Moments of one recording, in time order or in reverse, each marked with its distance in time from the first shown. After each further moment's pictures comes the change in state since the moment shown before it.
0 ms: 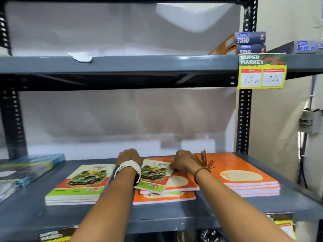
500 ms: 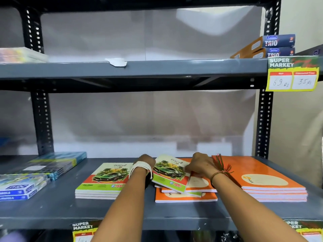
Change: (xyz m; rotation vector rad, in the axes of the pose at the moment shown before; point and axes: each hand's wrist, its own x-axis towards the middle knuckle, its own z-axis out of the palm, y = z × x) left_hand 0.018 -0.031 0.011 -0.361 -0.243 -0.018; right_hand -0.002 -0.012 0.014 0.099 0.011 0.052
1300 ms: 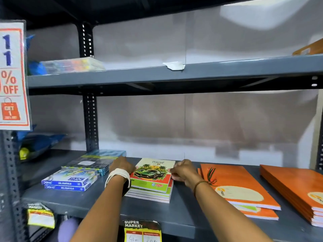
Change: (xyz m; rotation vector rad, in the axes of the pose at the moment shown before) left_hand 0.001 -0.174 -0.119 0.086 0.257 -0.332; right_hand 0.001 -0.157 0.116 1.002 -0.221 0.017
